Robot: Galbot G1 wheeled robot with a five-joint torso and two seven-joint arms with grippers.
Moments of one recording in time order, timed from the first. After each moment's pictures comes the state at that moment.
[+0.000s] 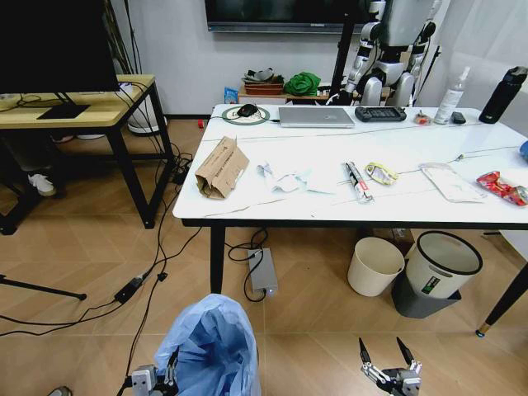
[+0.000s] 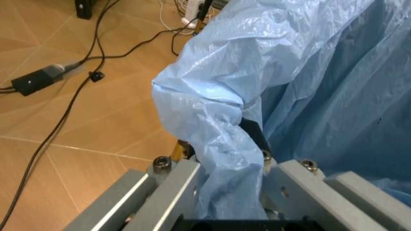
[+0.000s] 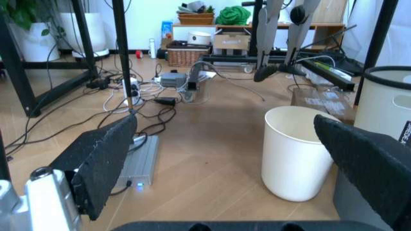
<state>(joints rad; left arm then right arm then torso) 1.99 -1.39 -0.61 -2.00 -0.44 -0.06 0.10 -1.71 1.61 0.87 1.53 0.19 0.61 -0.50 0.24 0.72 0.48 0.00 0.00</state>
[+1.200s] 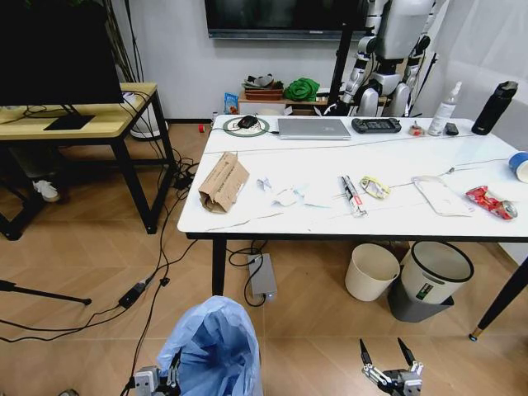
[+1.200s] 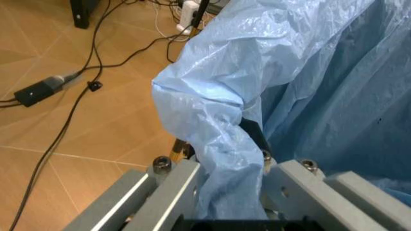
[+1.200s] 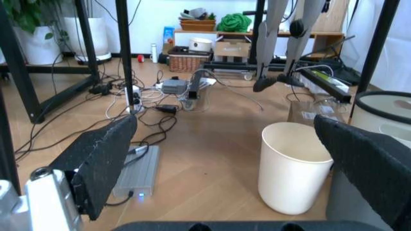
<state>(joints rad) 1.99 -1.38 -0.60 -1.99 -0.44 -0.06 0.10 -1.73 1.61 0.87 1.54 0.18 0.62 -0.50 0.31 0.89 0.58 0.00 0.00</state>
